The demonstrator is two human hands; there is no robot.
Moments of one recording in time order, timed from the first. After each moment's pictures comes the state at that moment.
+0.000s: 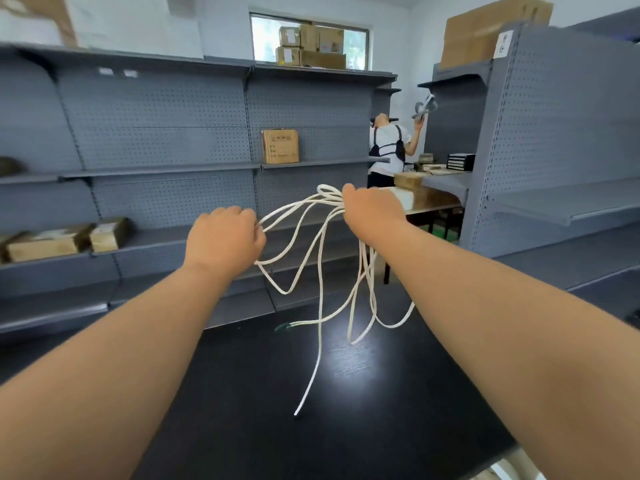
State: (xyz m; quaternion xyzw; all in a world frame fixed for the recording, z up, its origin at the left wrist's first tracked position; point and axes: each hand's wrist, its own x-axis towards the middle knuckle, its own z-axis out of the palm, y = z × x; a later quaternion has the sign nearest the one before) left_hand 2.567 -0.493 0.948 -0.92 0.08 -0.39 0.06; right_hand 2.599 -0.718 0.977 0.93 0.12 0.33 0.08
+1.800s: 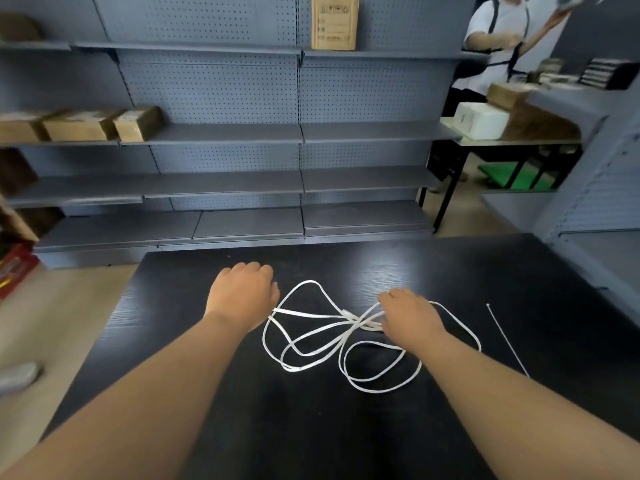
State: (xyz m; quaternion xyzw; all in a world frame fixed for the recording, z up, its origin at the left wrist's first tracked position) left_hand 2.662 -0.581 0.736 -0.99 -0.05 -0.12 0.05; right_hand 2.727 -0.849 0.697 0.97 0.23 0.01 0.04
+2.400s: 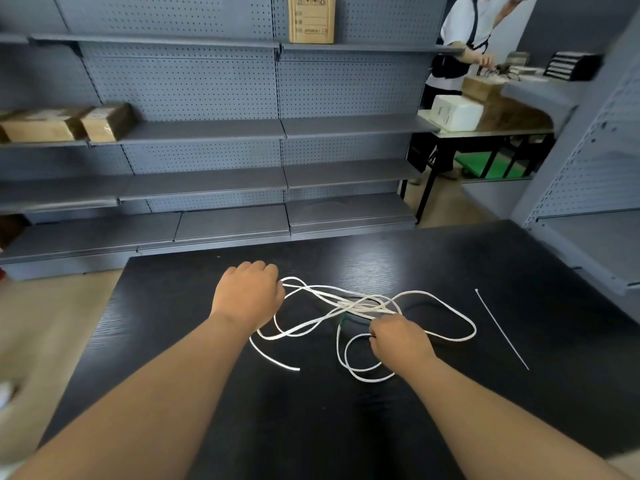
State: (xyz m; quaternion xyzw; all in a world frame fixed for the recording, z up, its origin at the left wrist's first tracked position) left_hand 2.668 -0.580 0.729 -0.99 -0.01 -0.13 0.04; right_hand 2.684 -0.836 0.665 0.98 0.18 -0.01 0.01
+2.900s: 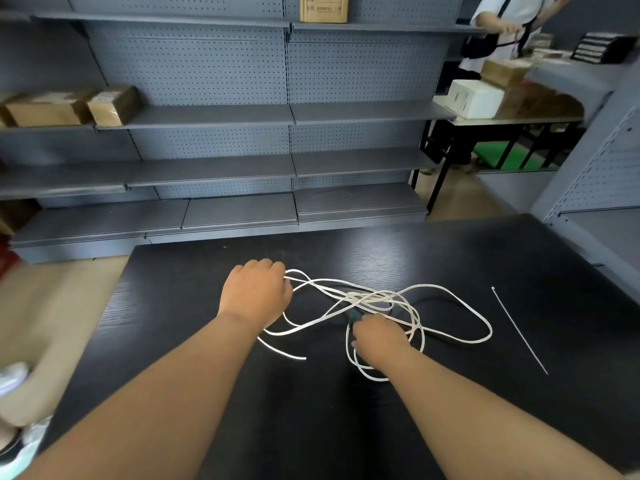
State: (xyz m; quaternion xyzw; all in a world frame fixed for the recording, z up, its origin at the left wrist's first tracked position) left_hand 2.675 -0.580 0.716 -0.99 -0.02 -0.11 0.02; right_hand 2.701 -0.790 0.645 0.97 0.21 -0.14 0.06
